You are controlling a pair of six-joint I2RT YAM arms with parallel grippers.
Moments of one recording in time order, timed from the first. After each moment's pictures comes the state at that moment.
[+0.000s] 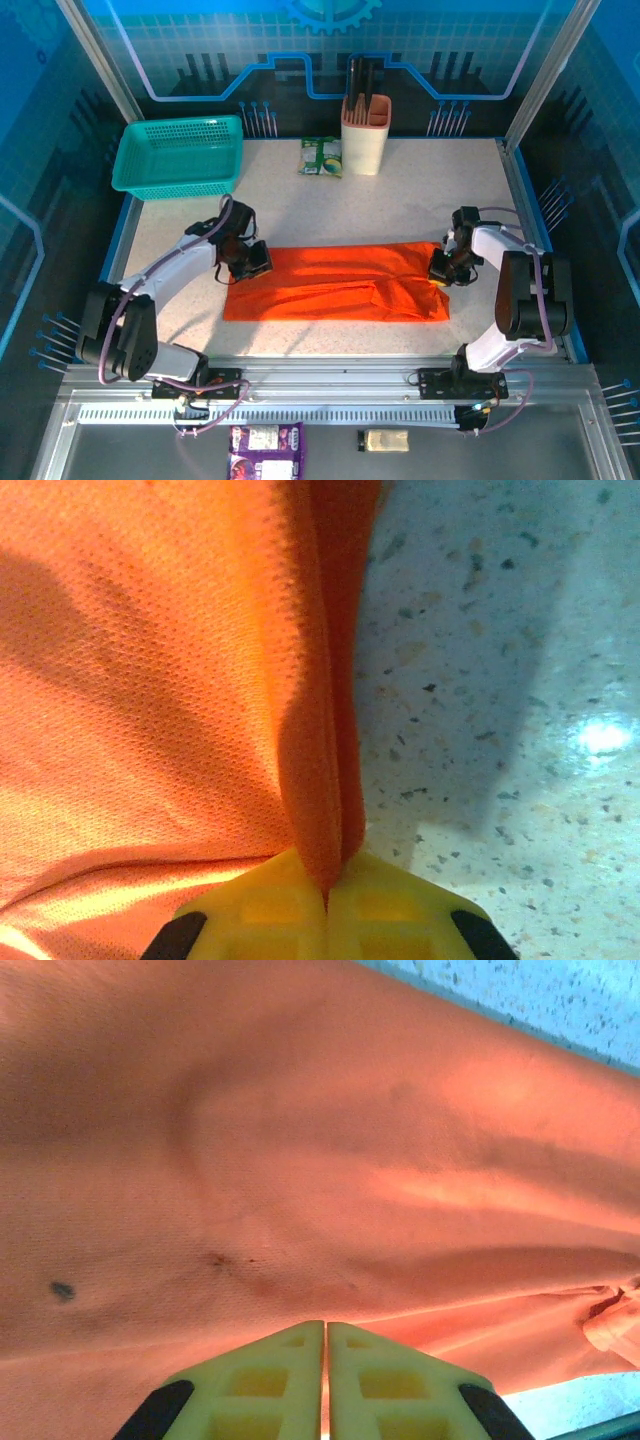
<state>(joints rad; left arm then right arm) -0.27 1.40 0.90 -0.72 0.31 -0.69 -0.07 1.61 0.87 -0.80 -0.23 0.31</state>
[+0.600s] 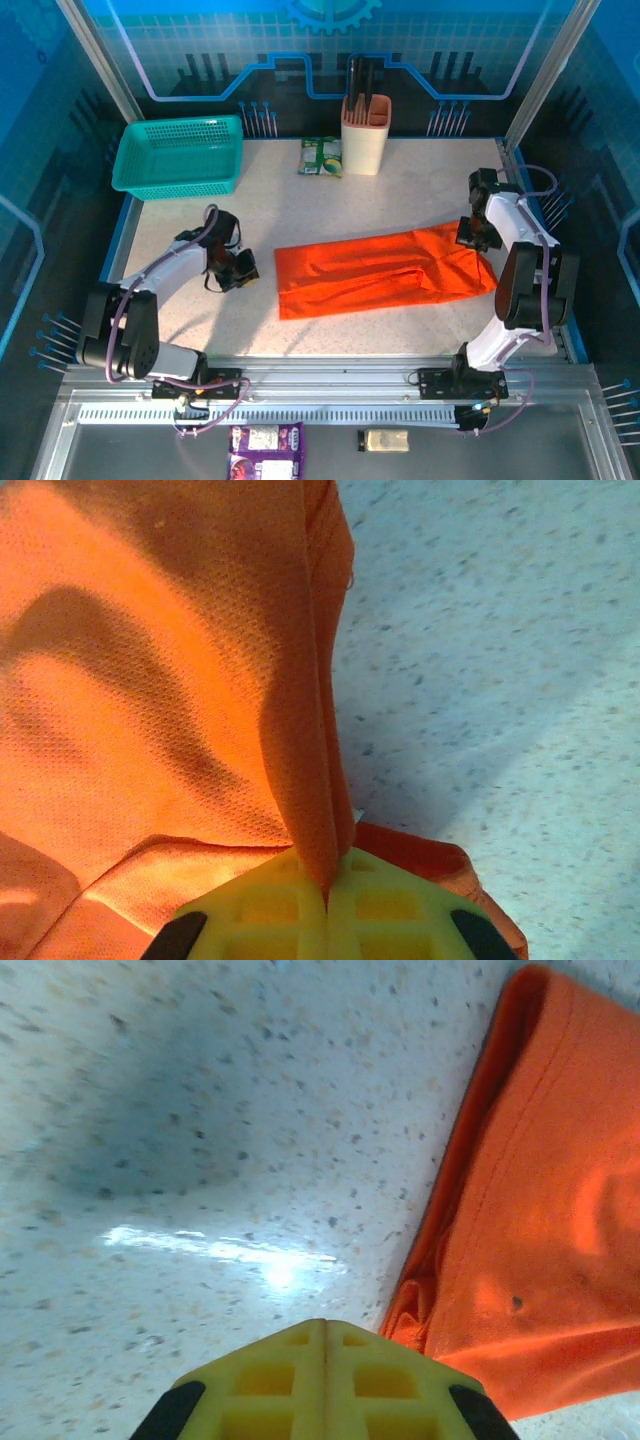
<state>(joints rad) -0.17 1.41 0.78 -0.69 0.35 -0.68 -0.13 1.68 1.25 -1.03 0.25 0.26</state>
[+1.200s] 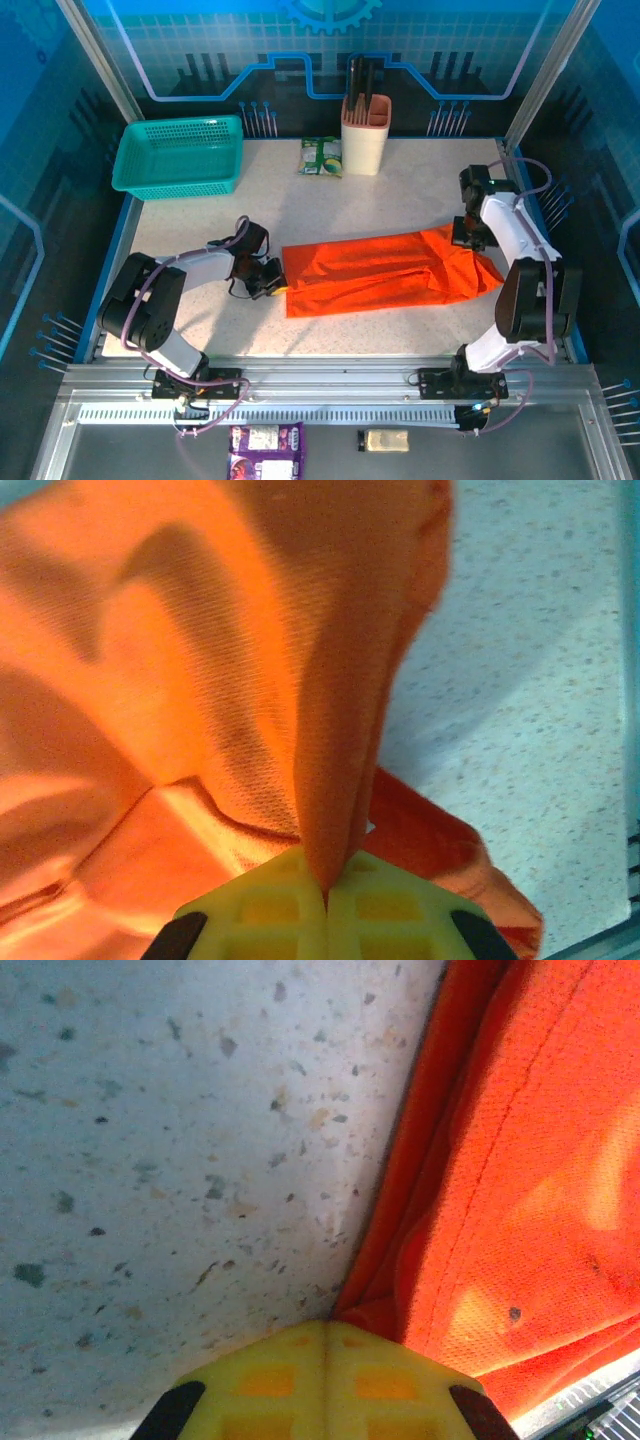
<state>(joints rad) -0.34 1.59 0.72 -0.39 0.47 -0.85 -0.02 1.58 1.26 -1.14 0.25 0.26</state>
